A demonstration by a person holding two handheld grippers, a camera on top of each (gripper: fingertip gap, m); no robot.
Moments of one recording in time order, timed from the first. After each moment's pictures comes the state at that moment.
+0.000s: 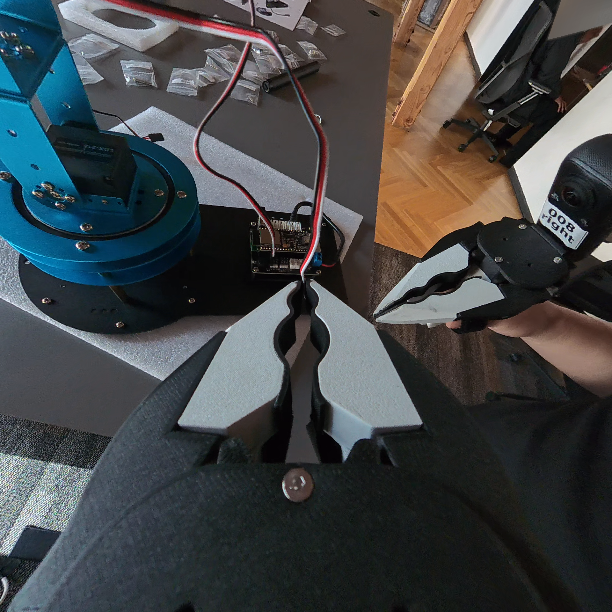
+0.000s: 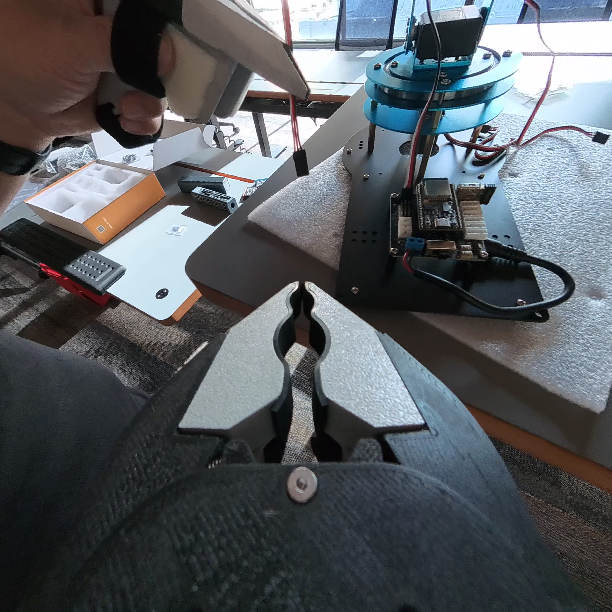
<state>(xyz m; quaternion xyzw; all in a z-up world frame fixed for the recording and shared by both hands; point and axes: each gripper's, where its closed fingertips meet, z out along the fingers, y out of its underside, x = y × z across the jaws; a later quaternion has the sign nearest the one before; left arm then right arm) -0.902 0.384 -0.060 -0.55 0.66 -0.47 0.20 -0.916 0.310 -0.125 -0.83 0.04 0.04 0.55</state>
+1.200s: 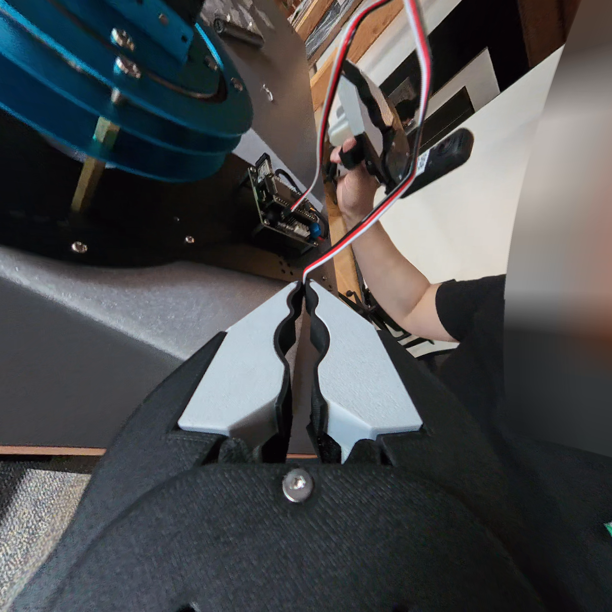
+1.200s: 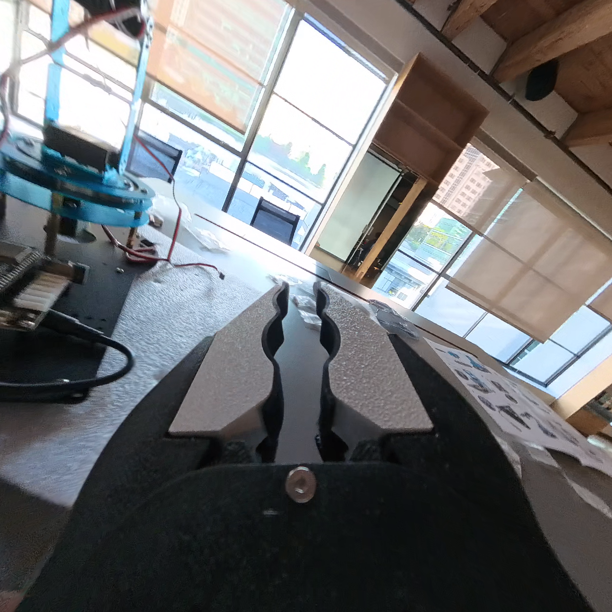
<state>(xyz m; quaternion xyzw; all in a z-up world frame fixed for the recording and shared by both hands) -0.906 0.416 -0.108 -0.55 0.57 -0.61 -0.03 -0.684 0.276 -0.046 -0.65 0.00 -0.37 0.66</state>
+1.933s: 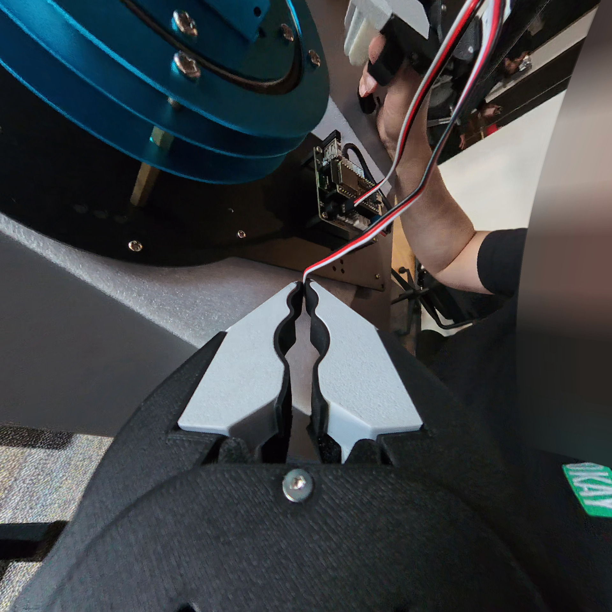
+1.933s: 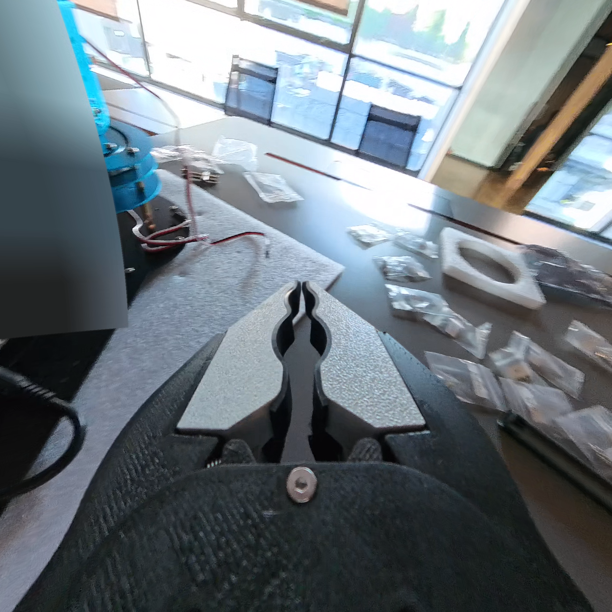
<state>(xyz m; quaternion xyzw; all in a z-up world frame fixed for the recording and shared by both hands) -0.888 0.426 -0.137 -0.62 0.60 -0.50 -0.02 -0.638 0.372 -0.097 -0.78 0.01 -0.15 0.60</state>
